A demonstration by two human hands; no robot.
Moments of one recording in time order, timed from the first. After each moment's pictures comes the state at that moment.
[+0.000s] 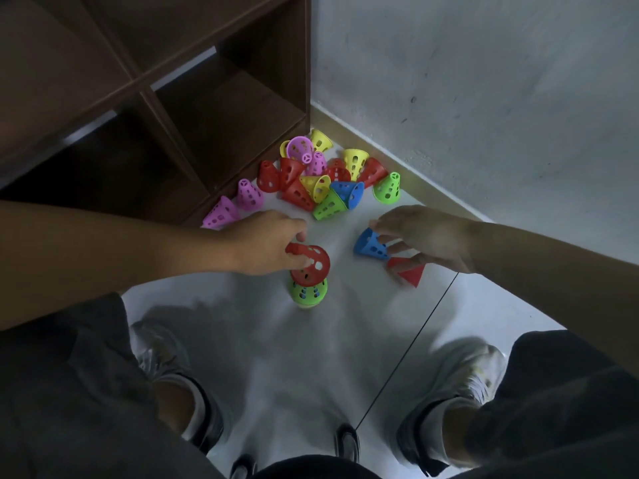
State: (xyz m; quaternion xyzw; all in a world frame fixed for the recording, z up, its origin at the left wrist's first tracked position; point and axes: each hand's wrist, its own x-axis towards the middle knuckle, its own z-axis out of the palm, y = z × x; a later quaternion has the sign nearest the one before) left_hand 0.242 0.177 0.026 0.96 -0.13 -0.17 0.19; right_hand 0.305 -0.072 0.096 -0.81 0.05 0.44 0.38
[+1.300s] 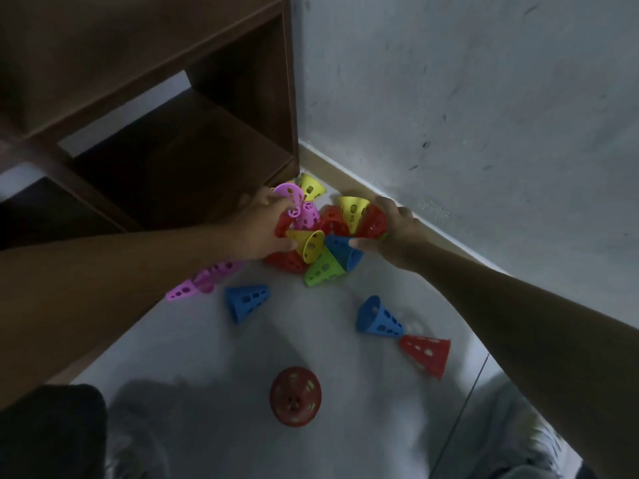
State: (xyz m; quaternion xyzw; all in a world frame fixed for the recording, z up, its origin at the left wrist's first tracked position) left_hand 0.416 0.221 -0.044 0.97 0.04 -0.19 0.15; right_hand 0.481 -0.037 -0.068 -0.93 -0.09 0.23 0.28
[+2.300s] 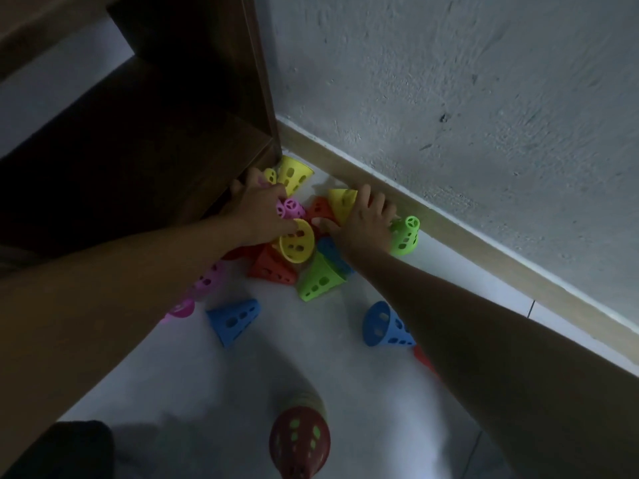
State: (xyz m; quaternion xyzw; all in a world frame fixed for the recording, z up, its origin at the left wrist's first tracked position) left_hand 0.493 0.228 -0.127 0.97 0.06 -0.17 0.17; right_hand 0.506 0.029 -0.162 -0.97 0.00 0.10 0.23
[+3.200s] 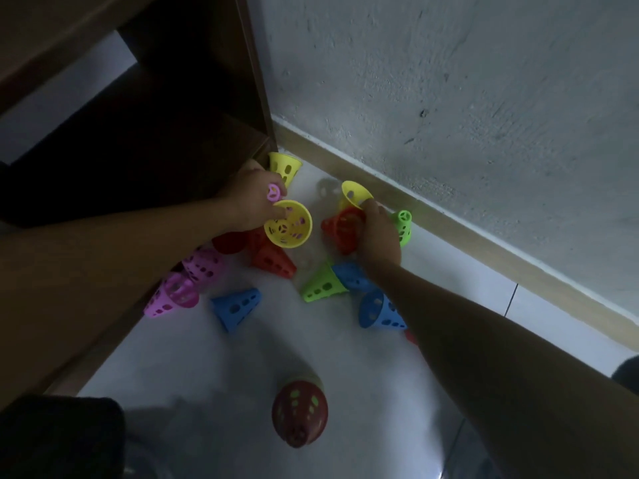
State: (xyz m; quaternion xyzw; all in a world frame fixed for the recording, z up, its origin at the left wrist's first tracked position) left_hand 0.488 0.231 -0.091 0.97 0.01 -0.13 0.22; right_hand 0.479 -0.005 -0.163 -0.94 0.01 0.07 0.32
